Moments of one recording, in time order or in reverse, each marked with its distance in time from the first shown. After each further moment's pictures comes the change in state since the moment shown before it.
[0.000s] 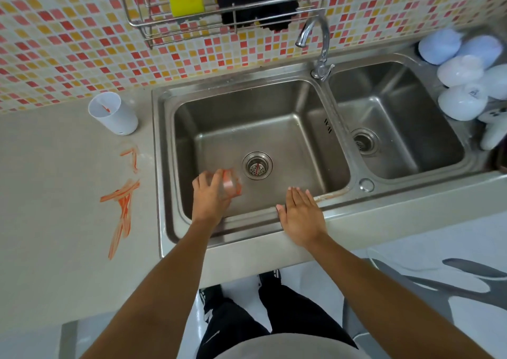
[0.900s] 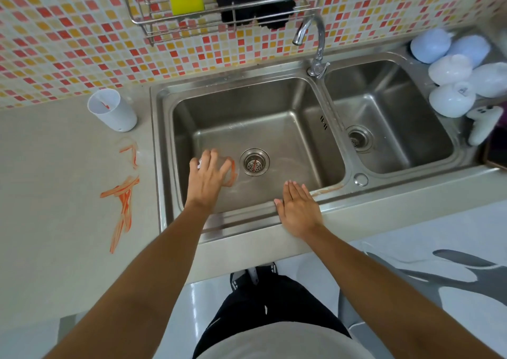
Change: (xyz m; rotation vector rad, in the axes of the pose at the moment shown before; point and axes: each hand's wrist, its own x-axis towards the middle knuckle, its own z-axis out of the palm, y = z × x) left_hand 0.012 0.020 -0.042 0.806 0.109 0.320; right_hand 0.001 0.003 0.001 0.051 -0.035 -0.029
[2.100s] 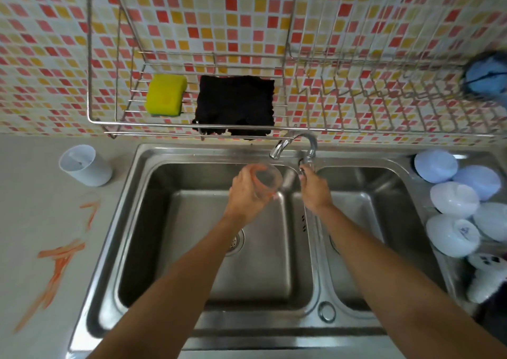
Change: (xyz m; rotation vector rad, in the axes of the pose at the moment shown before) left_hand 0.224 0.095 -0.081 -1.294 0.106 -0.414; right_hand 0.262 0.135 -0.179 0.503 0.187 0.061
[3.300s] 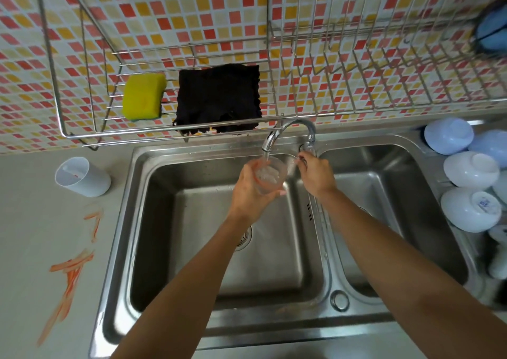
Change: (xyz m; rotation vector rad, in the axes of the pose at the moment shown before) left_hand -0.006 0.008 0.008 -0.056 -0.022 -0.076; right_hand 0.011 0.002 -0.002 -0.057 0.088 -0.122
